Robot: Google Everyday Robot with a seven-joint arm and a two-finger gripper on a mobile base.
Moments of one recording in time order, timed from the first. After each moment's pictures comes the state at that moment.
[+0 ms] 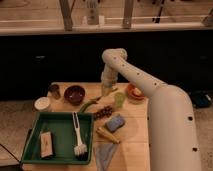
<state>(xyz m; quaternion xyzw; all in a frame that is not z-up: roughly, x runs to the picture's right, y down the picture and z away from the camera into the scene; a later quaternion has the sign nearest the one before) 0.016 0.035 0.863 -0.36 -0.20 -0.17 0.89</state>
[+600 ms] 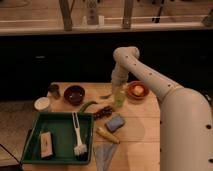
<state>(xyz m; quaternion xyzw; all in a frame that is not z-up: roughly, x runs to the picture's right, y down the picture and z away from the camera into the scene) 0.080 0.023 0.848 -0.35 -0.16 -0.12 0.92</state>
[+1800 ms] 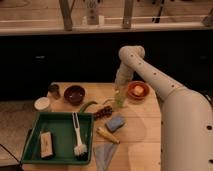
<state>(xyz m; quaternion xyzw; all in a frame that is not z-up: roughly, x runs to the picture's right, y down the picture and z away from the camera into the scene) 0.095 0.025 0.851 -0.37 -0.16 -0.11 0.91</state>
